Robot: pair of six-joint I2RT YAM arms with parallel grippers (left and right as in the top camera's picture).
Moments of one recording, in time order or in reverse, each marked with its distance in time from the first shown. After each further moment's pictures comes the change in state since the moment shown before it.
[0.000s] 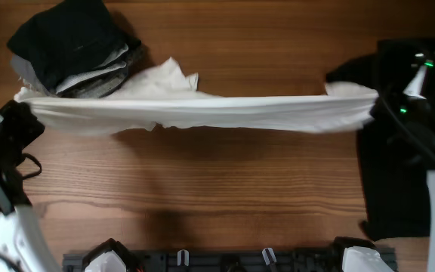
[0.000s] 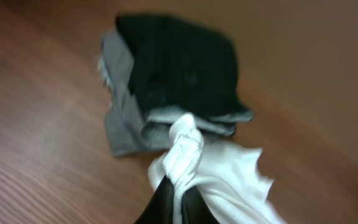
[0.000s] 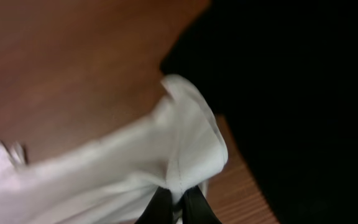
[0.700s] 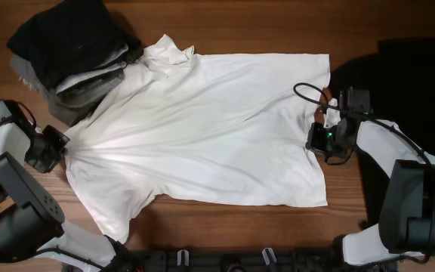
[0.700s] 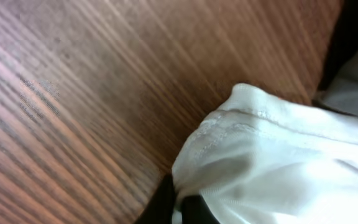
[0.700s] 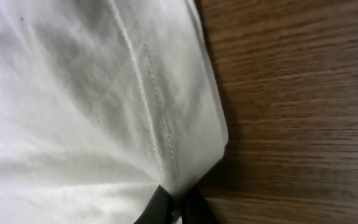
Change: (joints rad) left arm 0.002 0.796 -0.117 0.111 -0.243 -0.096; right arm 0.048 0.510 -0.628 0.605 -0.329 -0.182
